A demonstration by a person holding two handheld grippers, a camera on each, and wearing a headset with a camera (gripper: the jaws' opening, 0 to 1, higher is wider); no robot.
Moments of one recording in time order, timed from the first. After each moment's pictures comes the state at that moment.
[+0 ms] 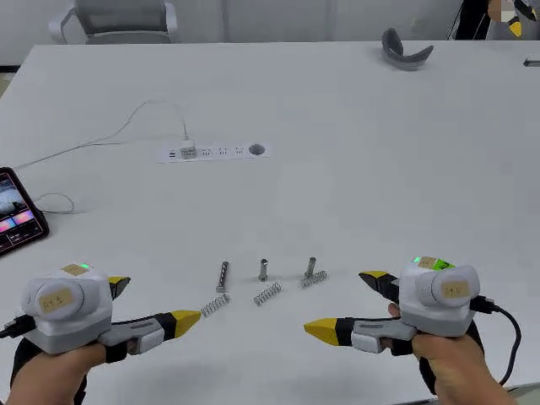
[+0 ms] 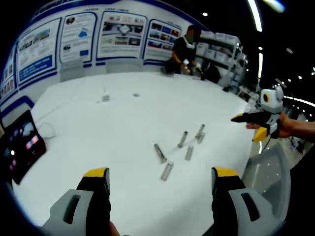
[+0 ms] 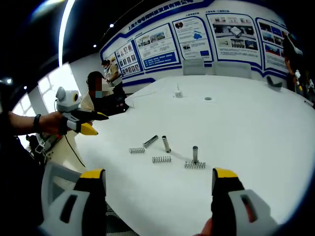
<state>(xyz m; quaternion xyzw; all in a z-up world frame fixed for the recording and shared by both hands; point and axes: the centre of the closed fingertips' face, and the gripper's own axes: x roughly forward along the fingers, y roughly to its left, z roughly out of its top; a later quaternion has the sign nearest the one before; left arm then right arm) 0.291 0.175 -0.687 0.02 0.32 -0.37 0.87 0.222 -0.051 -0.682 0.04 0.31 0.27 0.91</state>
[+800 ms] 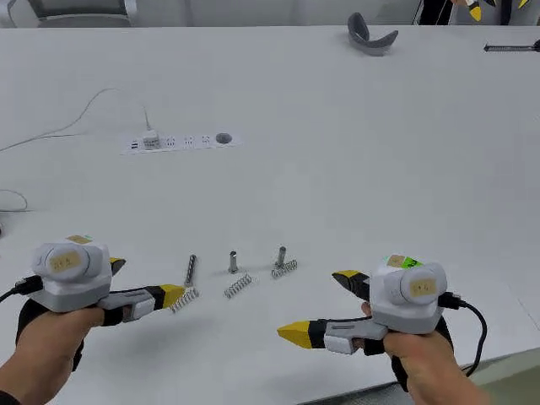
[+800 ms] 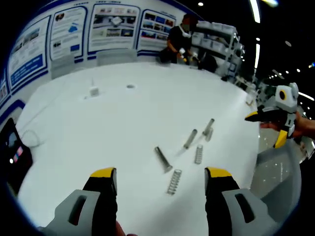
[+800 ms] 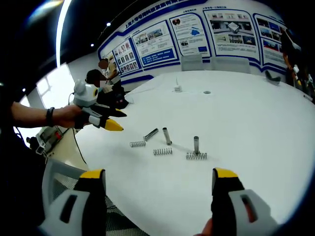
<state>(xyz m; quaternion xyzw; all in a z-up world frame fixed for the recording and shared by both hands) 0.330 0.140 -0.727 0.05 0.35 -0.39 0.85 0.210 -0.051 -0.694 0.05 0.32 0.27 0.91</state>
